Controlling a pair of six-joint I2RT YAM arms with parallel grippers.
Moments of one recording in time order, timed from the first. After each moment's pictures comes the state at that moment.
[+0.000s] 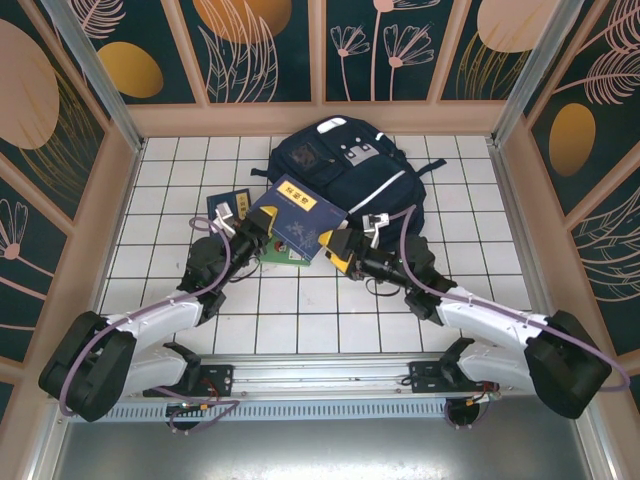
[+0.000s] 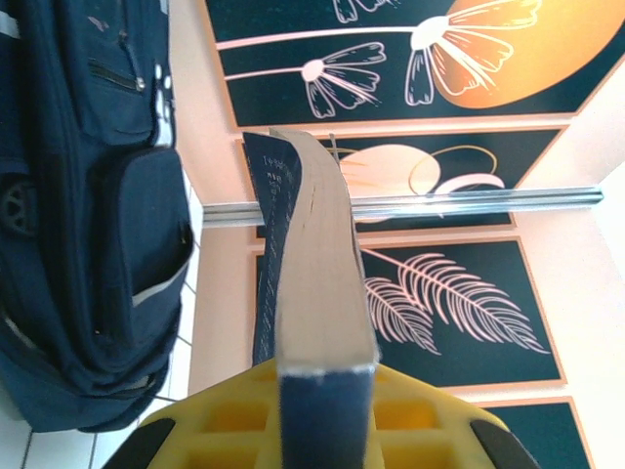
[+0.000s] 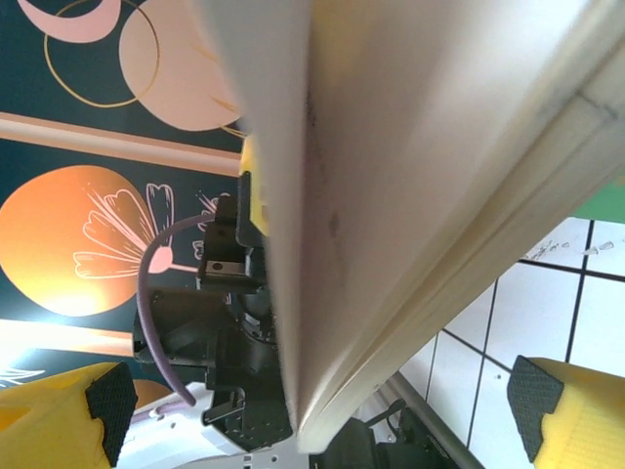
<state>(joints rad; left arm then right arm) -0.52 1.20 0.36 0.93 0.15 -1.57 0.76 1.12 0.45 0.63 -0.43 1.33</state>
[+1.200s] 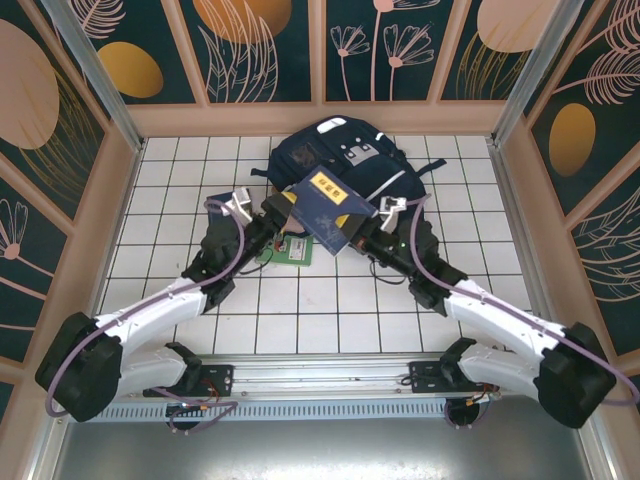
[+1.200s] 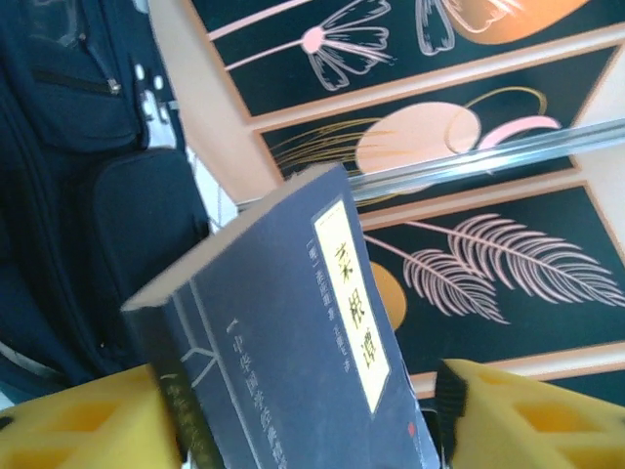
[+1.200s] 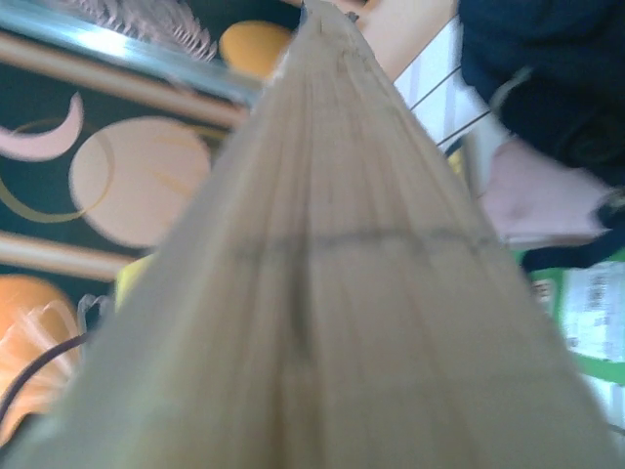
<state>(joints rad) -0.62 1.19 0.60 0.54 0.07 -1.27 0.69 1.03 0.59 0.29 -0.16 1.19</state>
